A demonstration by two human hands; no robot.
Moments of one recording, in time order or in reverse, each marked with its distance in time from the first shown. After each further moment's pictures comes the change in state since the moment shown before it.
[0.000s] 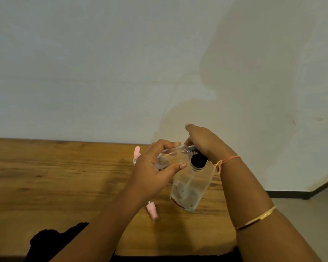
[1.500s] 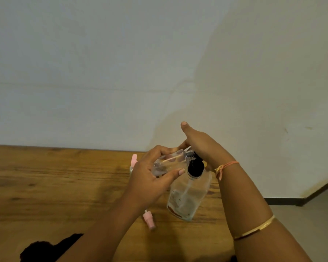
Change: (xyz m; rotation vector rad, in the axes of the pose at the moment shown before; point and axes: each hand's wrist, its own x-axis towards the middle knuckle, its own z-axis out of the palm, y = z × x) left_hand 0.002 0.002 -0.001 -0.076 0.010 0.002; right_hand 0.001 0.001 -0.005 0.103 -0.010 -0.042
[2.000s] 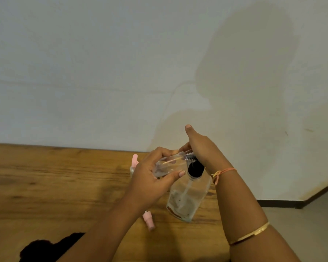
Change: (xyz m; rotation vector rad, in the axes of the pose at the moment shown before) left_hand -0.001 -0.001 0.001 0.029 0.007 0.009; right_hand 0.009 0.011 0.006 0.035 0.107 -0.009
